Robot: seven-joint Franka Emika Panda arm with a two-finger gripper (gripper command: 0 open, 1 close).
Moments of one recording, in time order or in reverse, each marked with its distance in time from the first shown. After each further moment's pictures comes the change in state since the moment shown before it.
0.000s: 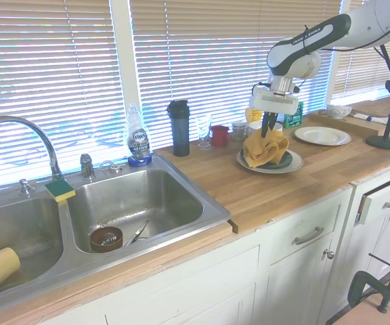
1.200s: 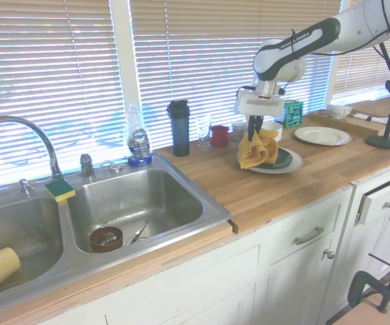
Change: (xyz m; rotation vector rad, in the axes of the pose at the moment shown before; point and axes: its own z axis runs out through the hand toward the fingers) arm -0.065 -0.049 0.013 -0.015 0.053 -0.081
